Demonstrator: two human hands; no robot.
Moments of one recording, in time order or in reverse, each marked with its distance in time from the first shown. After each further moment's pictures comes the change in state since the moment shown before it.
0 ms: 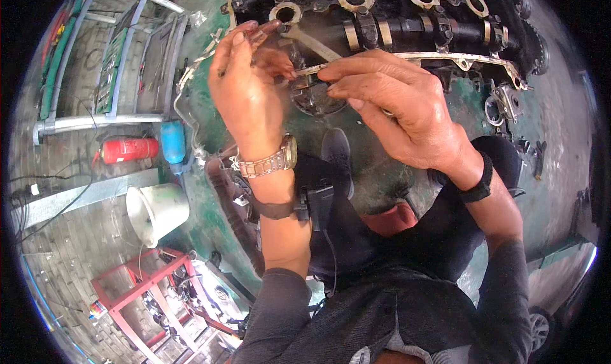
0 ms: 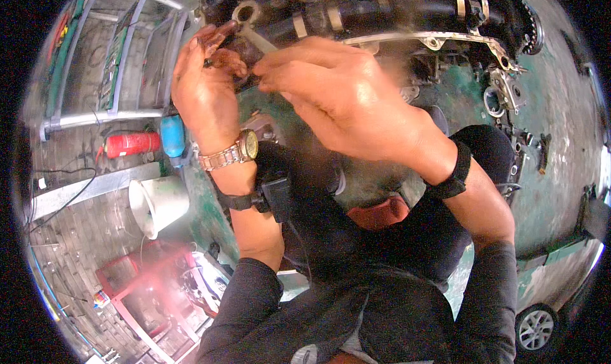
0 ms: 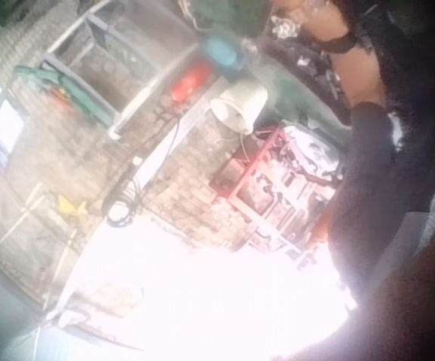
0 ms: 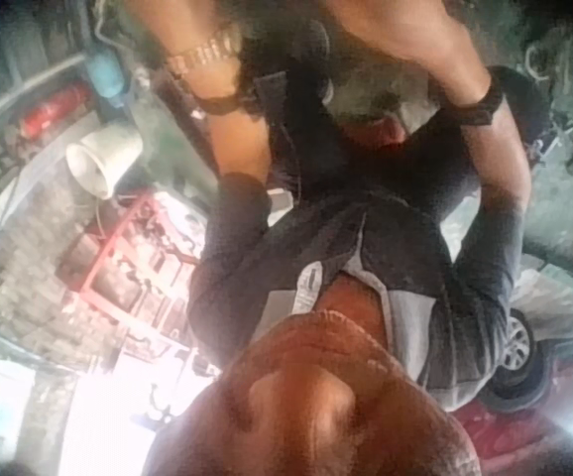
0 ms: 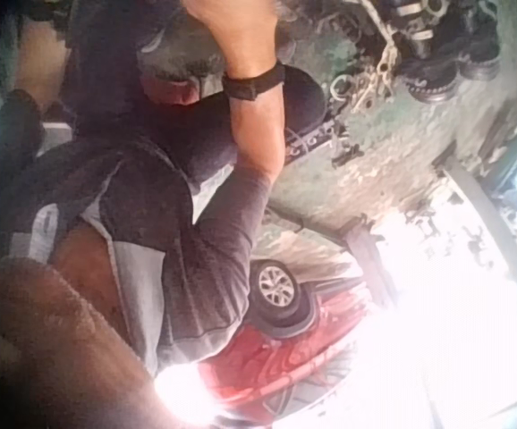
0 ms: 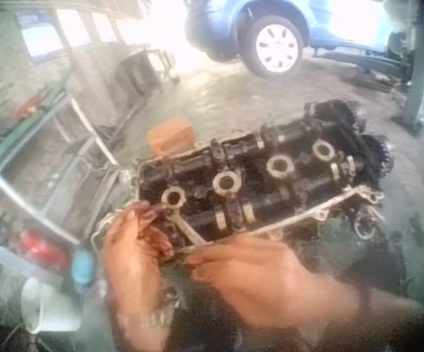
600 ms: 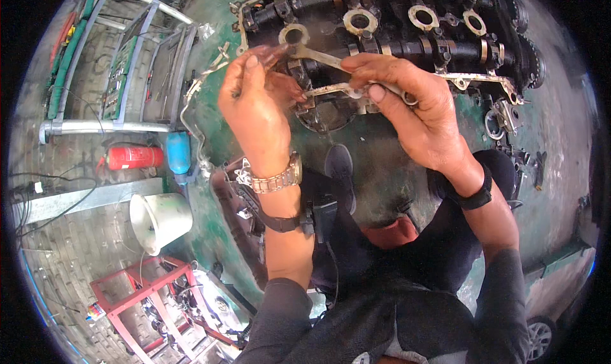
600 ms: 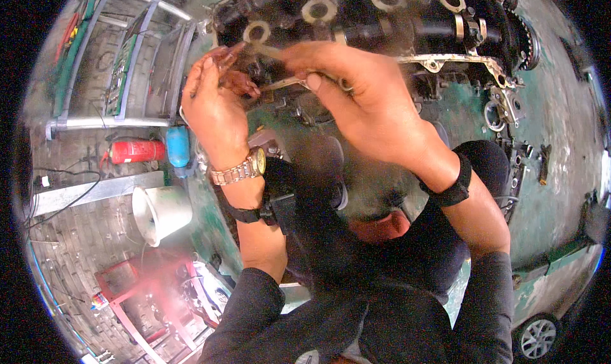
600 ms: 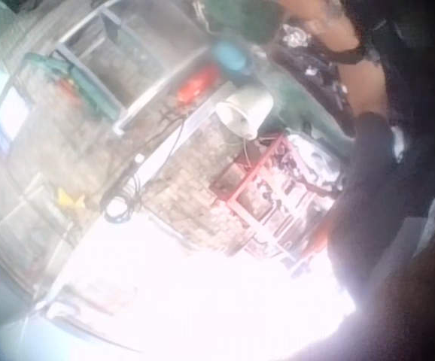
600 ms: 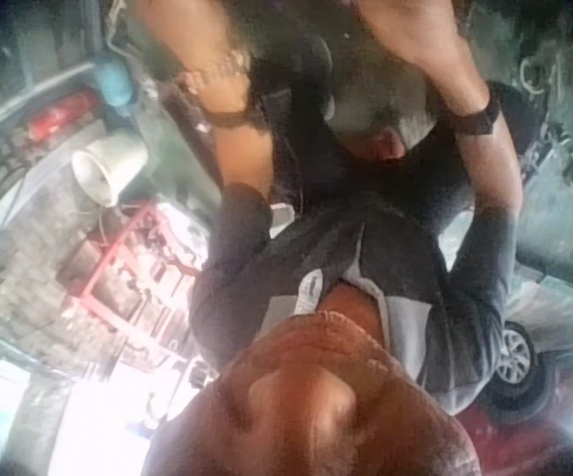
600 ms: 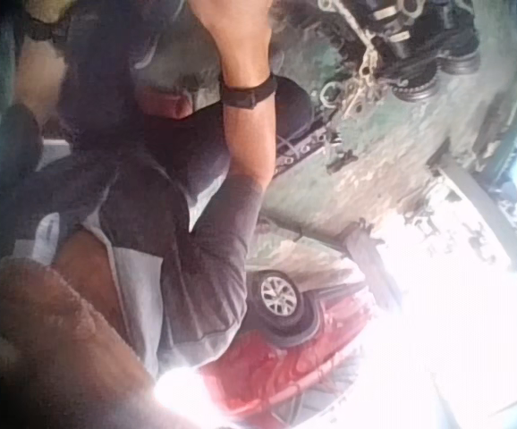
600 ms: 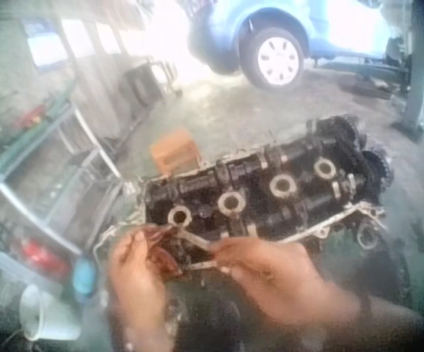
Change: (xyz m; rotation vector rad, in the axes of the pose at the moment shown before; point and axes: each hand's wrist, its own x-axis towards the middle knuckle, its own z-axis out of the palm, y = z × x) left_hand 0.000 0.002 0.004 -0.015 0.111 -0.004; right_hand 0.000 0.007 -0.005 0.223 0.102 0.318
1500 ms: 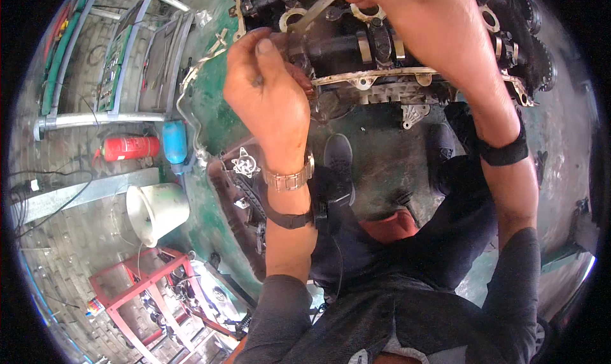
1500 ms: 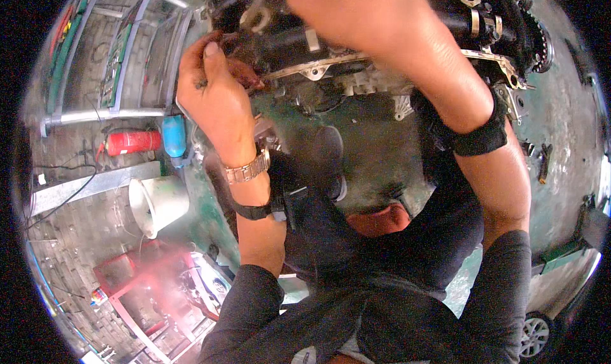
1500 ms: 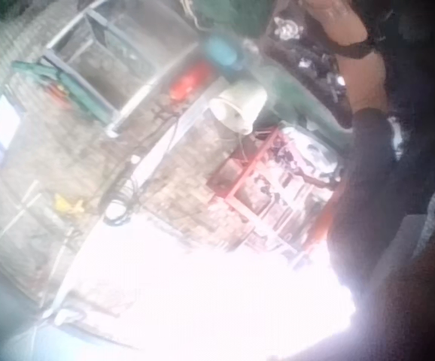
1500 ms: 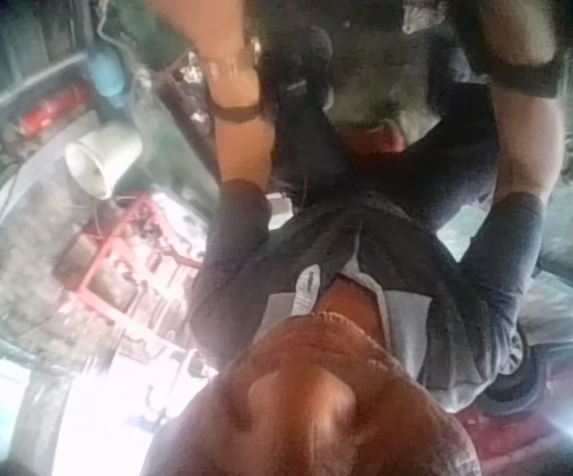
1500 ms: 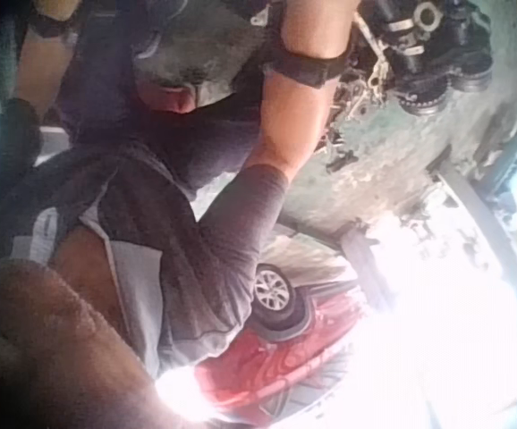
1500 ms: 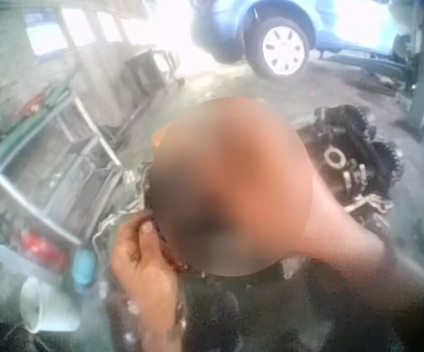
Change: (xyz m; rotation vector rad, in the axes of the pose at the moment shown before) left_hand -0.012 -0.002 0.018 0.418 0.067 0.192; right_hand 0.089 -0.034 -0.011 -0.096 0.123 -0.015
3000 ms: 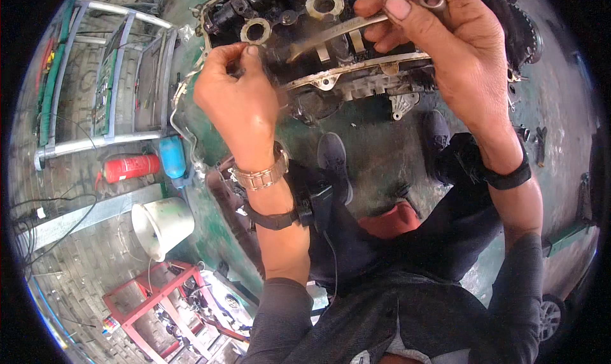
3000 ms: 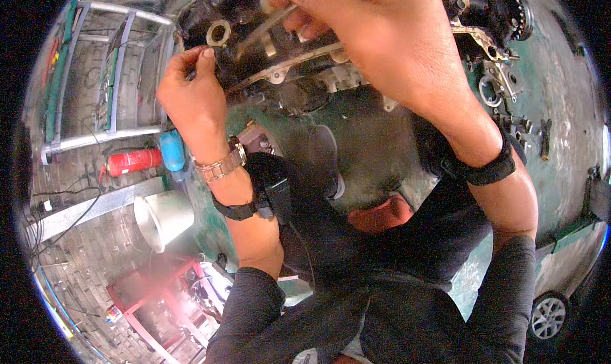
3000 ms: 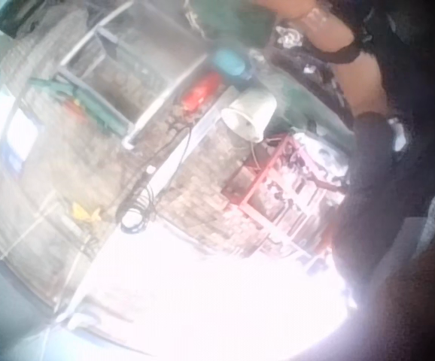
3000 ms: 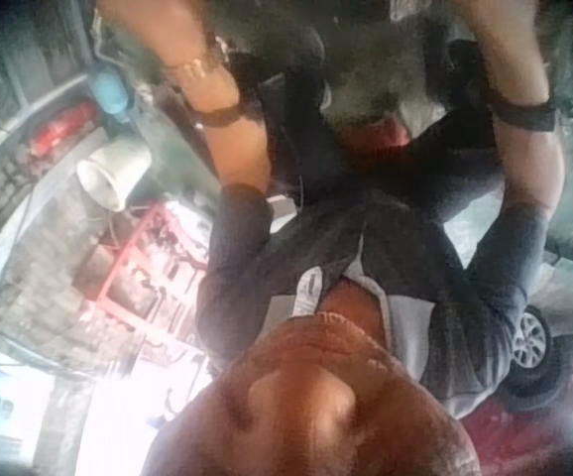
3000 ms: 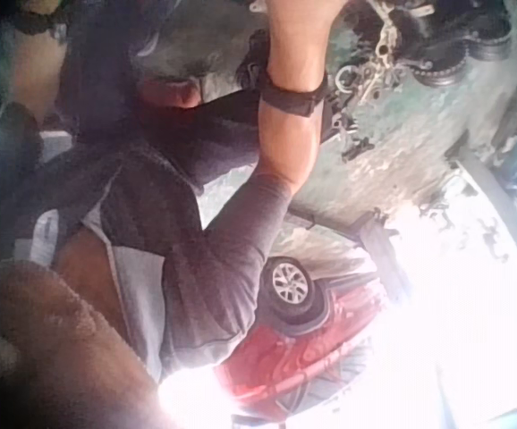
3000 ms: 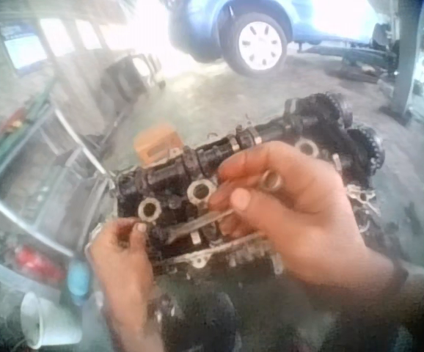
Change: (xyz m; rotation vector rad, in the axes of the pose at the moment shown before) left_hand 0.013 -0.005 0.006 0.615 -0.006 0.275; right_hand -0.054 0.004 -0.041 0.272 0.108 0.322
